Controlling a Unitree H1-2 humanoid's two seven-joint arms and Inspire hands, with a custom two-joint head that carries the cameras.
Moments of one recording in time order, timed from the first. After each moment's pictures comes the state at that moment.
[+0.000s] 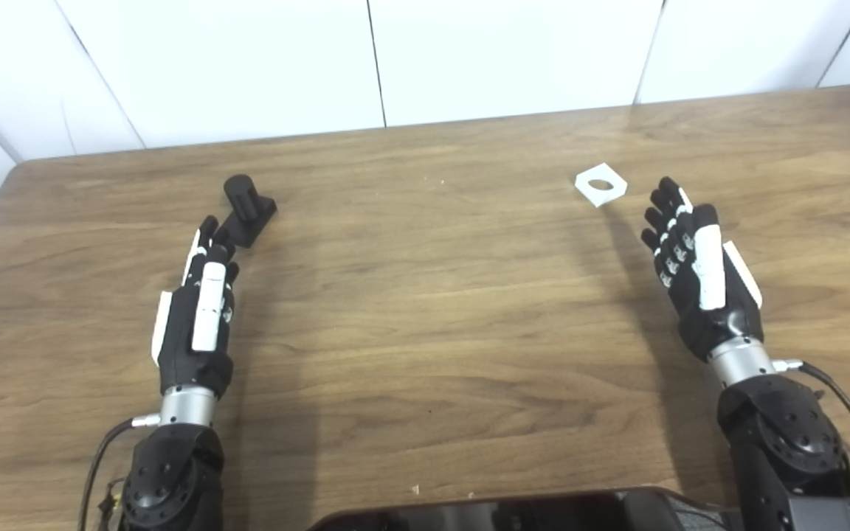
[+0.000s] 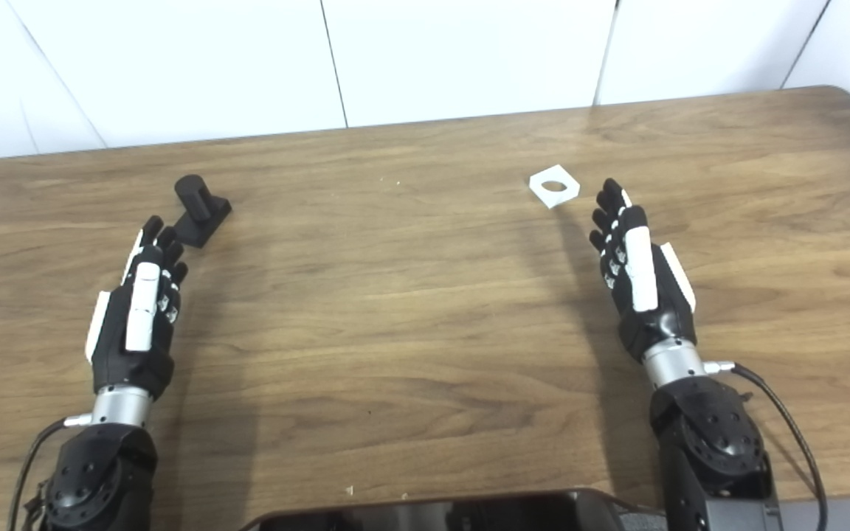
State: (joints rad) left arm 0.02 0.09 0.13 -0.17 -0.14 0.10 -0.01; right arm 0.00 -0.15 -0.12 -0.26 0.19 0.23 0.08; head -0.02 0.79
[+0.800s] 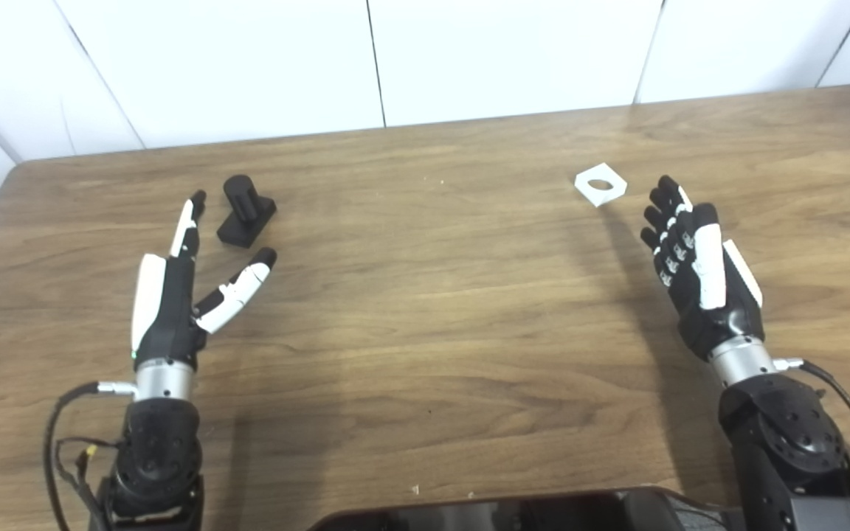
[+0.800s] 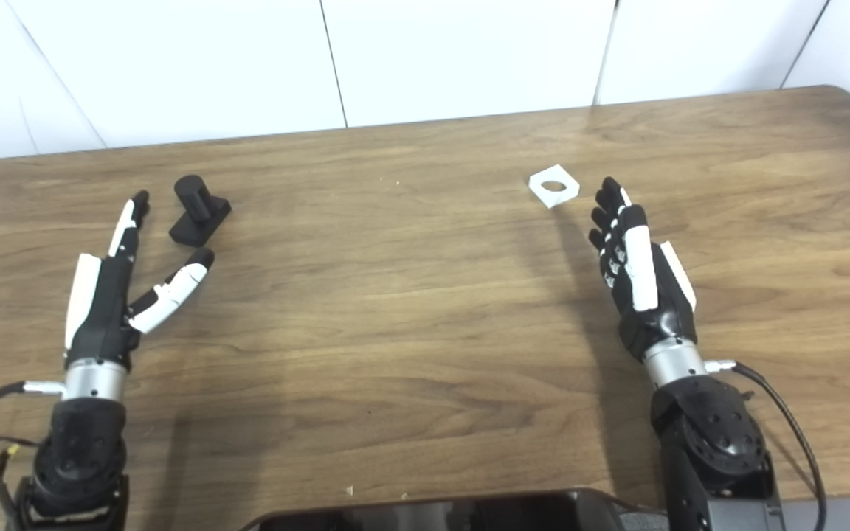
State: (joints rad) left arm -0.05 0.21 0.04 -0.27 0.46 0.24 0.04; right arm 0.00 -0.16 -0.12 -0.26 0.19 0.23 0.08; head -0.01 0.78
